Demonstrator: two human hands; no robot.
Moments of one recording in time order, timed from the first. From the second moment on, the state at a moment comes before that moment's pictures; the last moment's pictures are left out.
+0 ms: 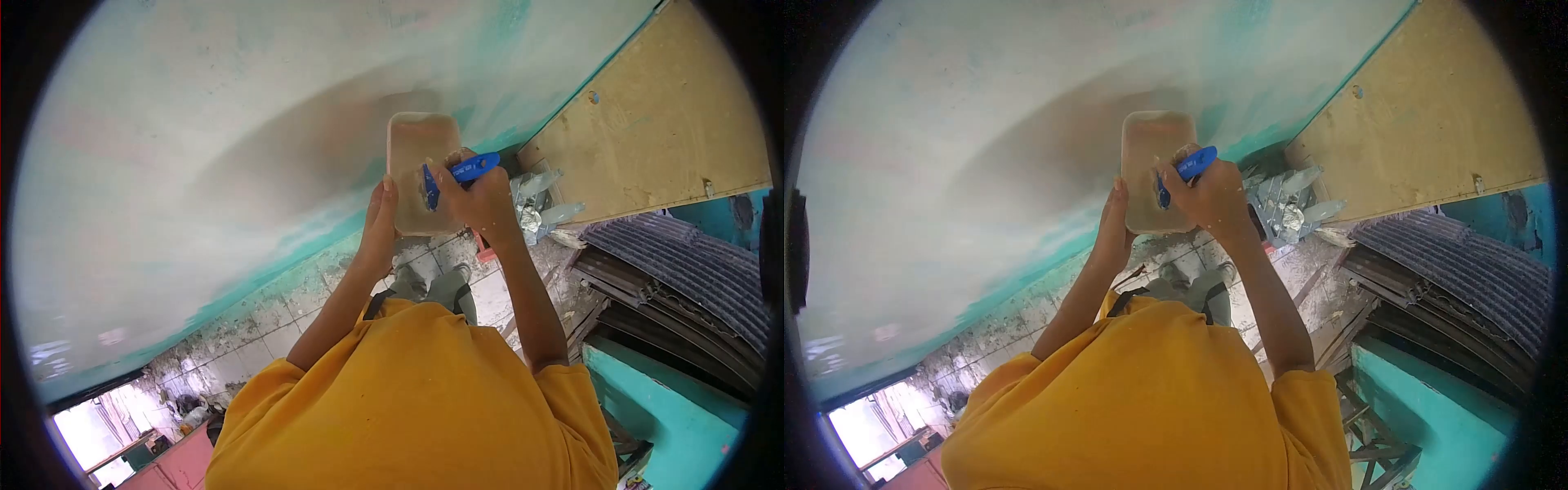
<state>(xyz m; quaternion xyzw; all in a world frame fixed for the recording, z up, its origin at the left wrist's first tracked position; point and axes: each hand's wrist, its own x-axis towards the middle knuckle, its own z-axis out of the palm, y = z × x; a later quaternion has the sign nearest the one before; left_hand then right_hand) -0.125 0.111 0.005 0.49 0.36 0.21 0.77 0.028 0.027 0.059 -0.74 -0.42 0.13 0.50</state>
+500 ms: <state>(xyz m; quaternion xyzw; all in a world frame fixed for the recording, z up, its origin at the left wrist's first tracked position) -0.127 0.119 0.010 0.39 0.31 0.22 0.84 0.075 0.020 0.072 -0.72 -0.35 0.13 0.59</state>
